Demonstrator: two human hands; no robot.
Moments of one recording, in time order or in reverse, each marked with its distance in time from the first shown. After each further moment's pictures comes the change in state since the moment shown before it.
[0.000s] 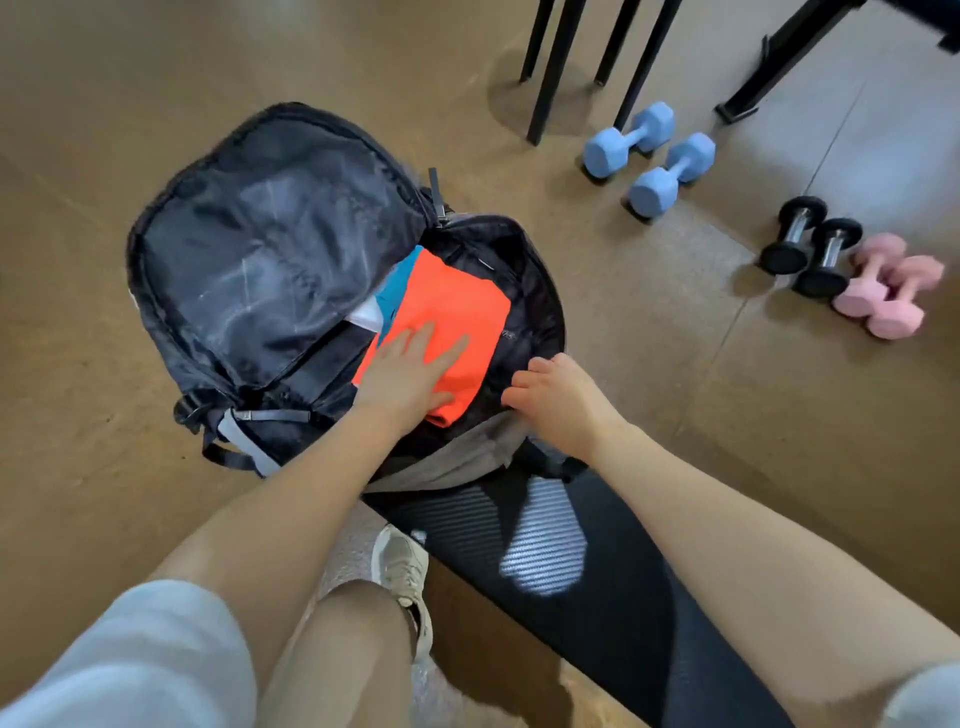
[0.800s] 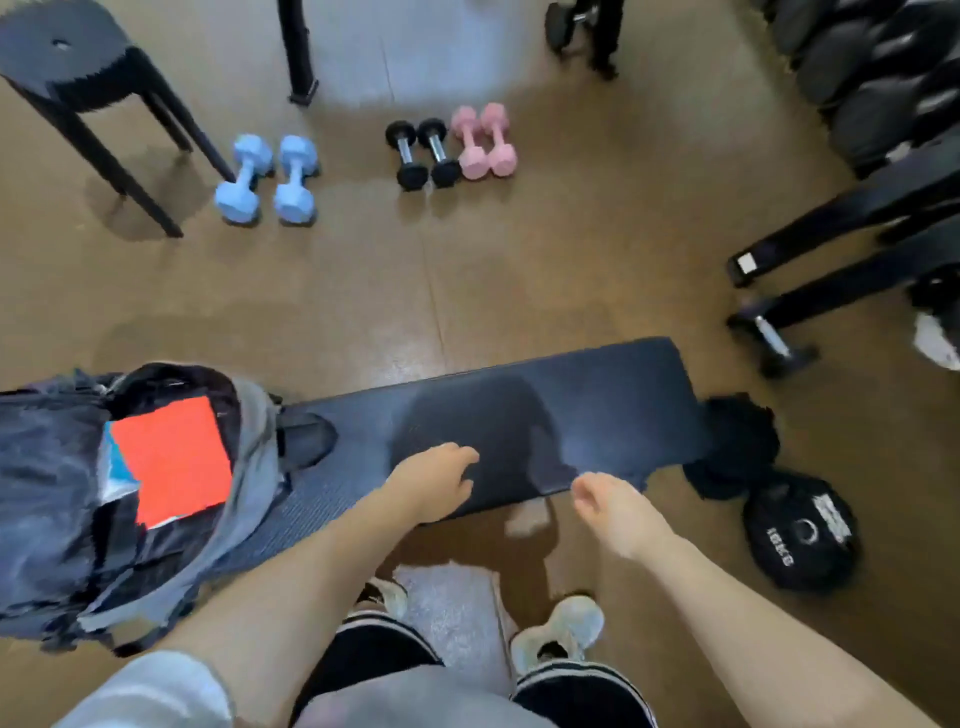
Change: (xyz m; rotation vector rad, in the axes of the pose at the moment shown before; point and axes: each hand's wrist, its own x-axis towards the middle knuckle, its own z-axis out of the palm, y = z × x) left_hand -0.182 0.340 -0.154 0.060 -0.572 0.723; right_hand -0.454 -0.136 -0.107 1.110 -0.208 1.379
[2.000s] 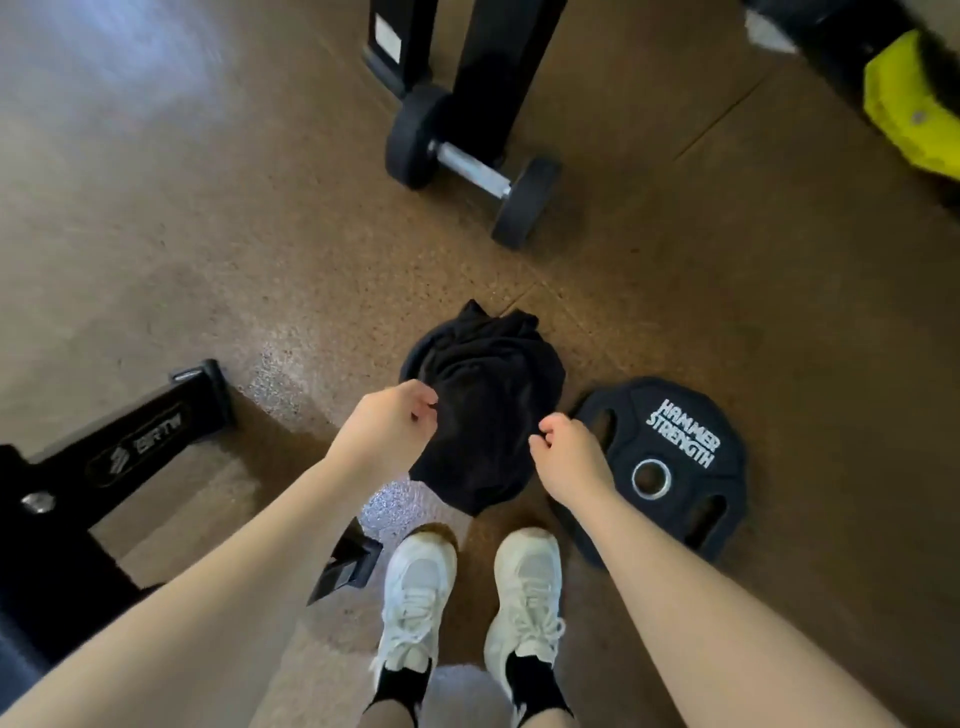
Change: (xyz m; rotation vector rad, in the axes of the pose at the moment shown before) left_hand 0.654 0.519 0.271 -0.019 -0.051 -0.011; right_hand 0.235 0.773 0.044 0.744 0.158 0.660
